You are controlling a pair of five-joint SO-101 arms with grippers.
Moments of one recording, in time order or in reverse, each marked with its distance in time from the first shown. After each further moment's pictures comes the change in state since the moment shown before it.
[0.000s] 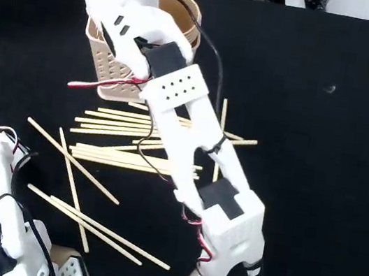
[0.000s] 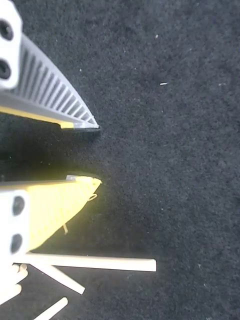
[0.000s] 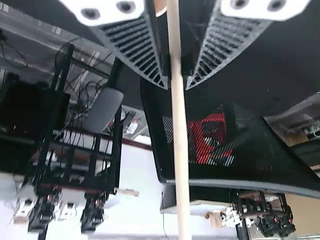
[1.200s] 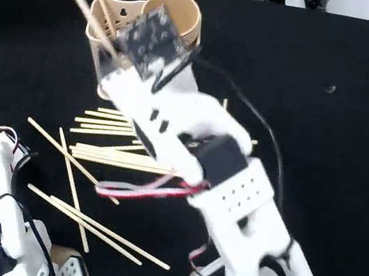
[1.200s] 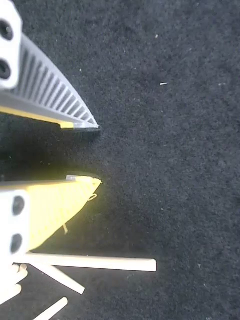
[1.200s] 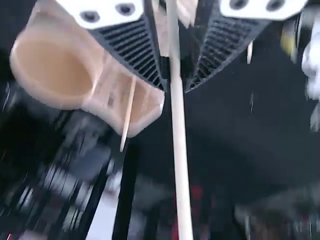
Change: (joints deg) left arm 0.0 0.0 0.0 0.0 0.0; right arm -5.0 -50.5 45.1 13.2 12.7
